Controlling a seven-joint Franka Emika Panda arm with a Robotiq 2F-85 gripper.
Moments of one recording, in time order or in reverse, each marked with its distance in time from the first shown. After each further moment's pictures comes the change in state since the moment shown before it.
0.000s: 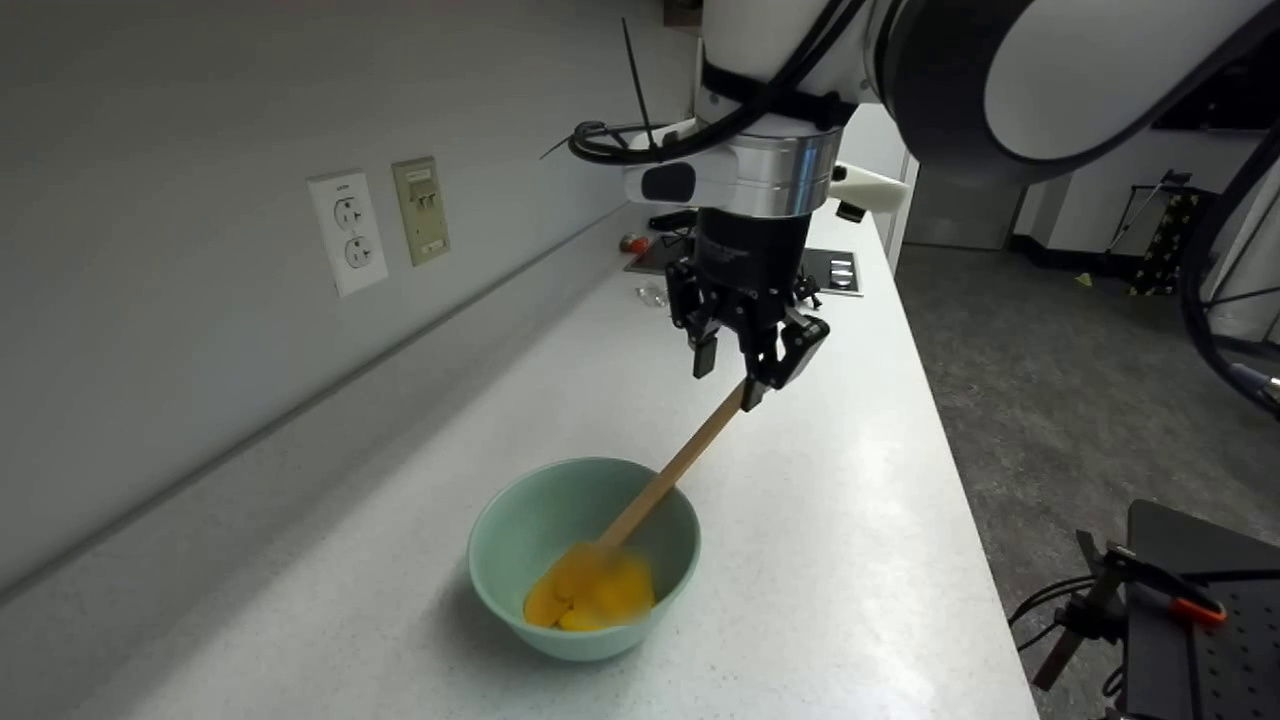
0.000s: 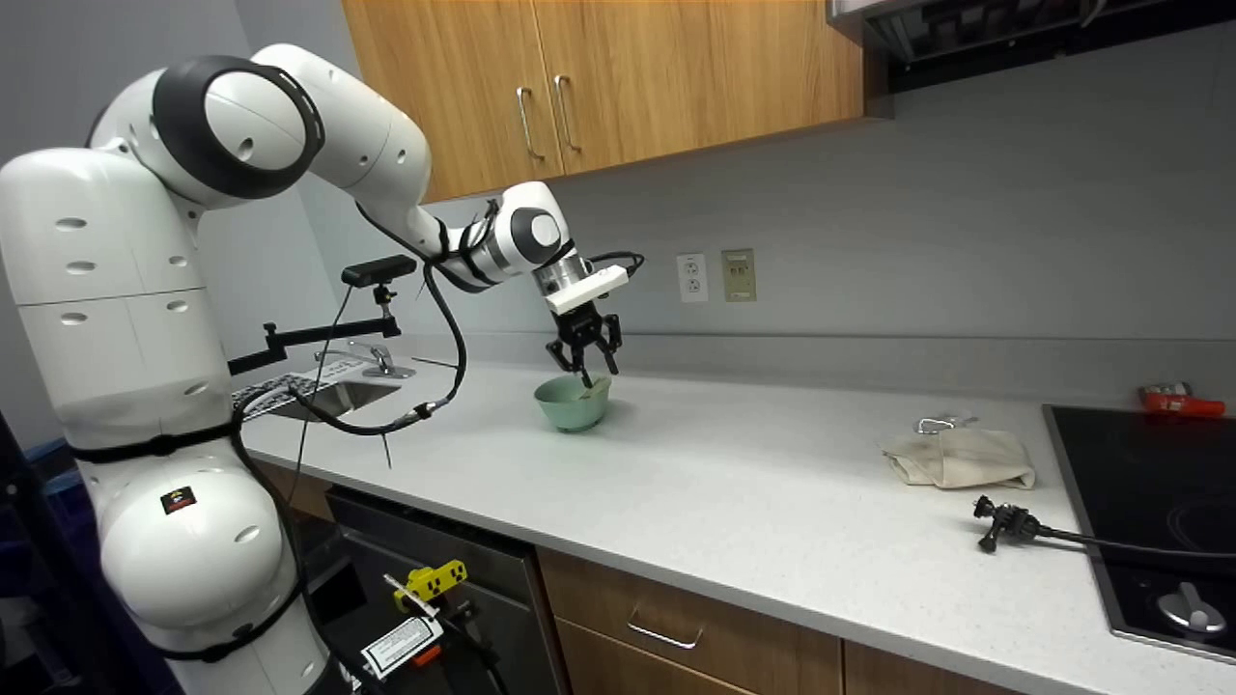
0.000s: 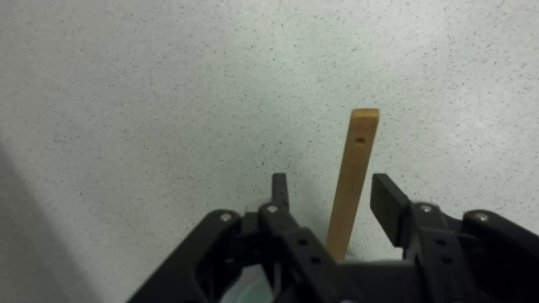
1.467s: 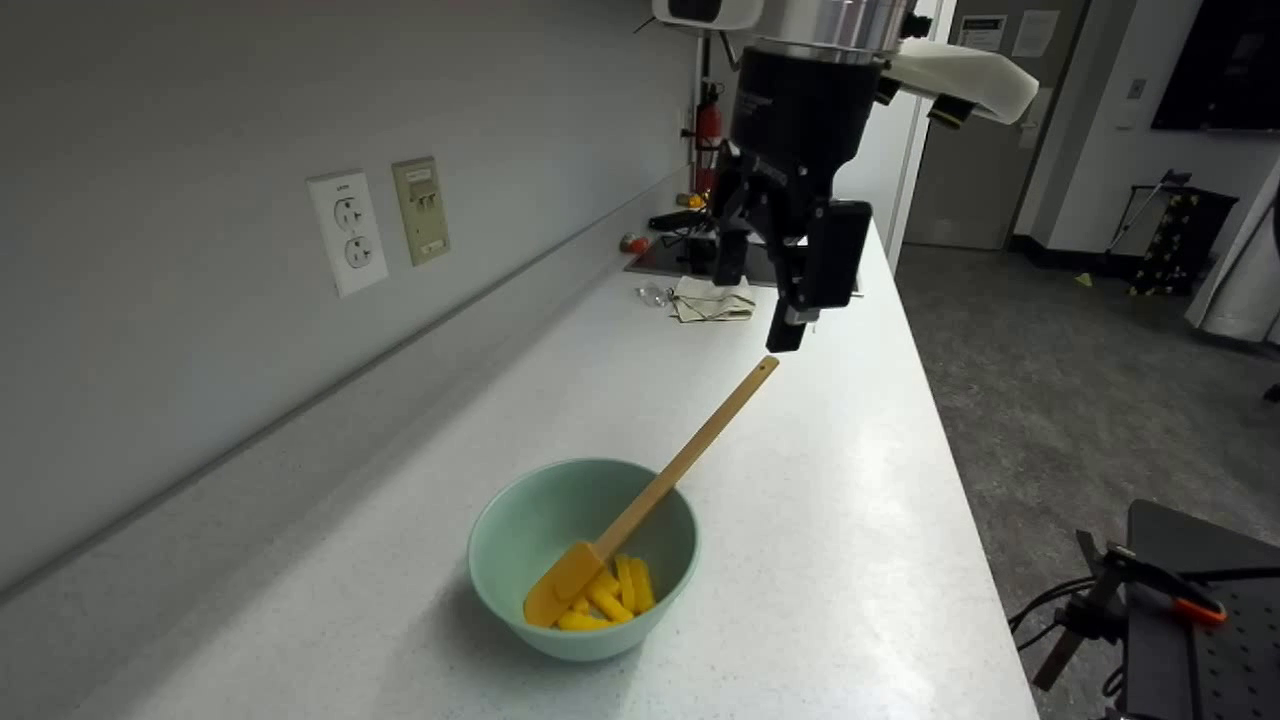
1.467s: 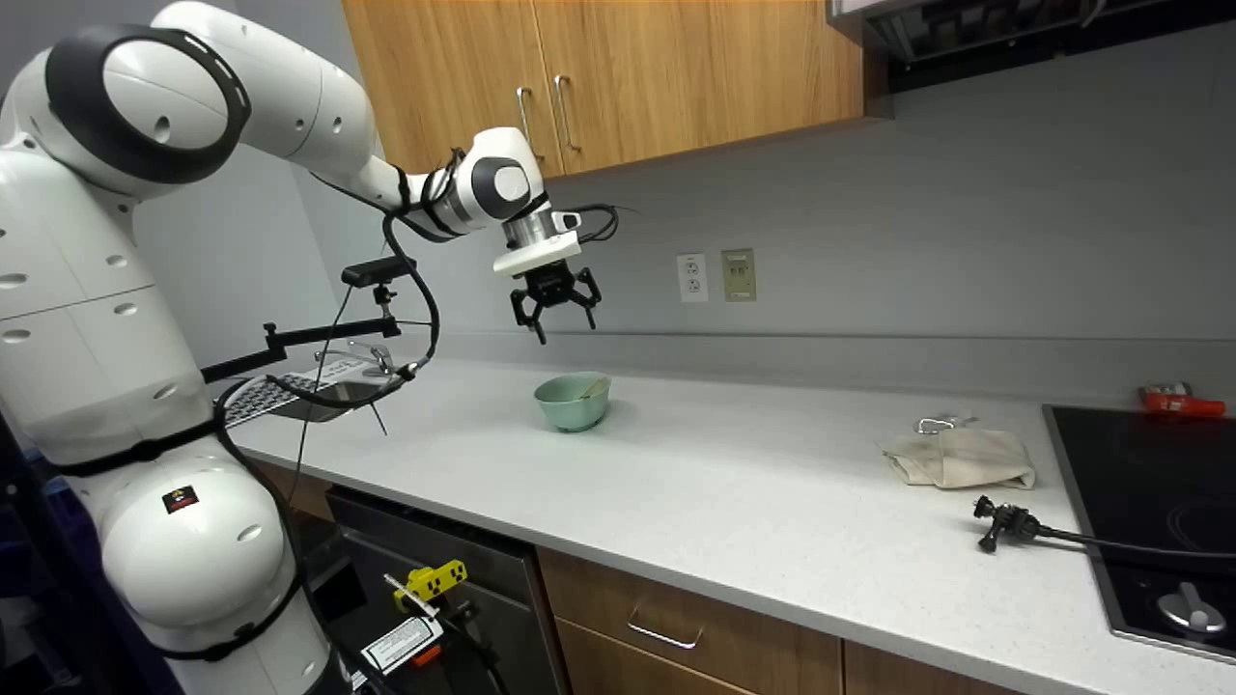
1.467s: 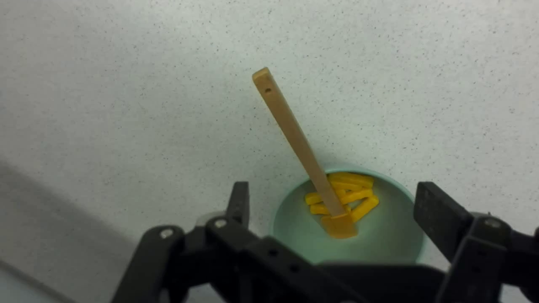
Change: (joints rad) arm 0.013 -0.160 0.011 0.010 0.187 -0.105 0.370
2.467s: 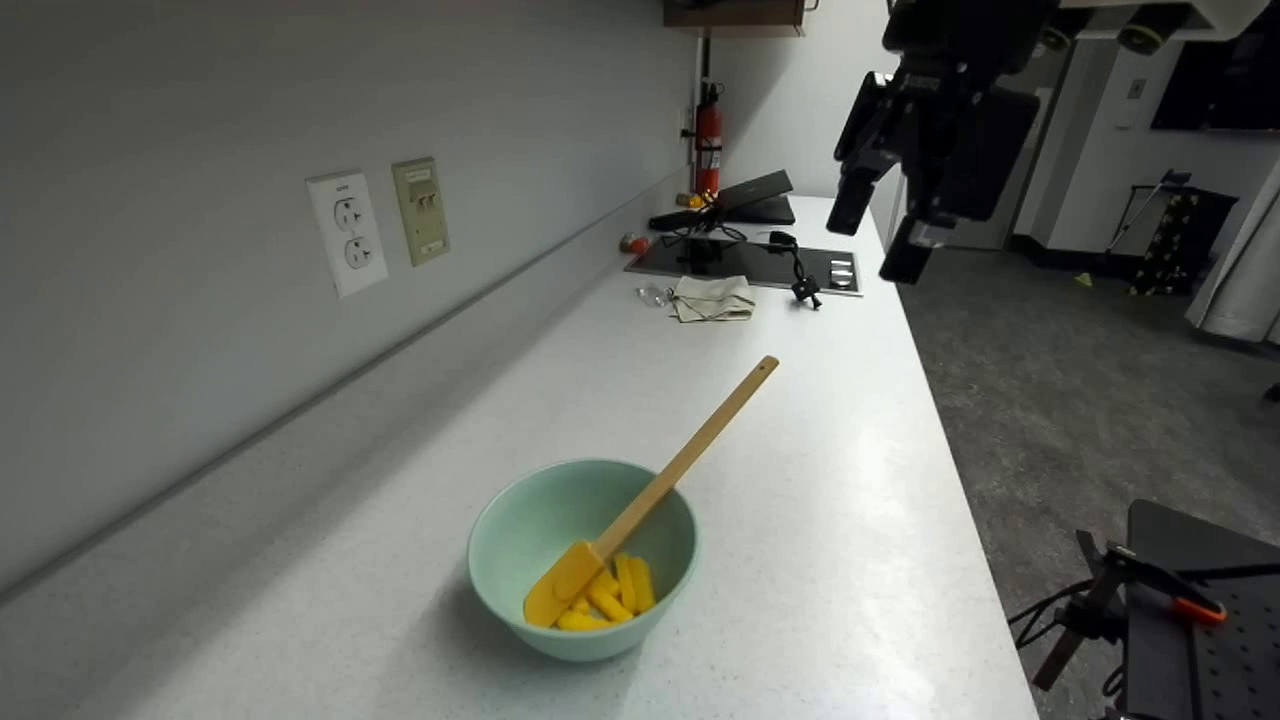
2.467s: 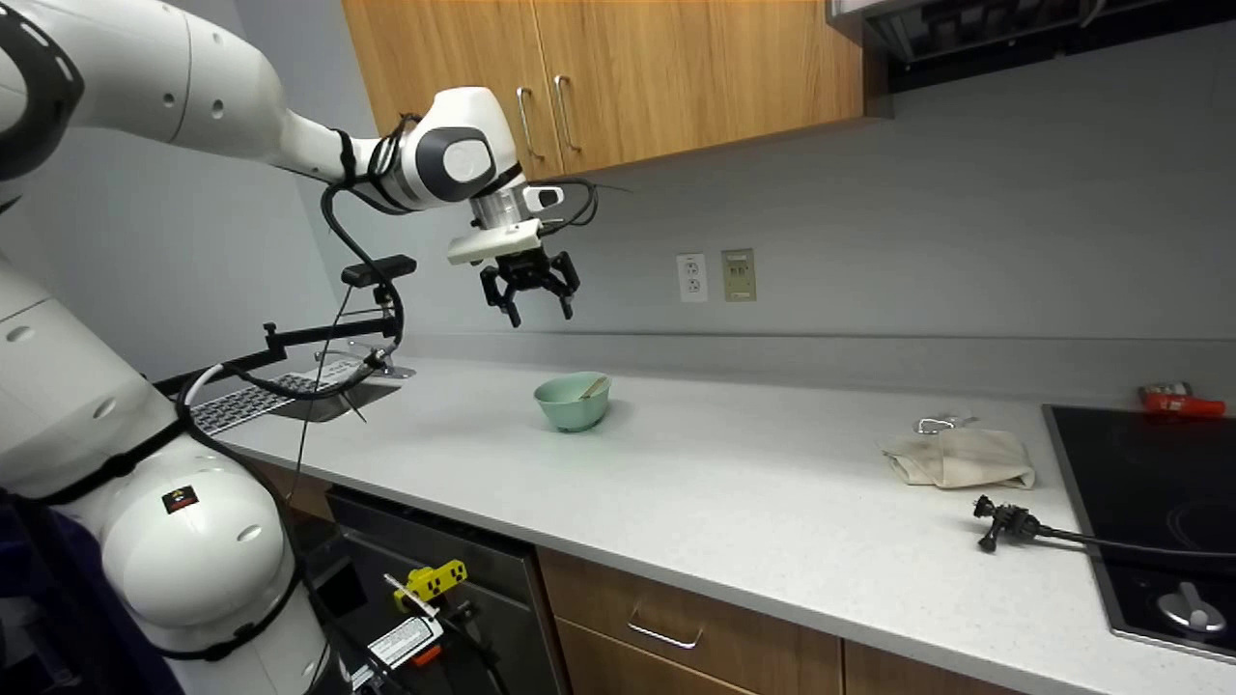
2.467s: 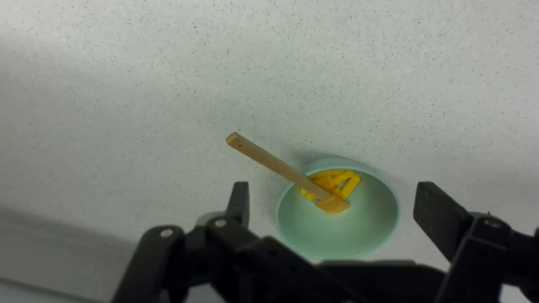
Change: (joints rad) arm 0.000 -0.296 -0.076 -0.214 0.188 0.006 0.076
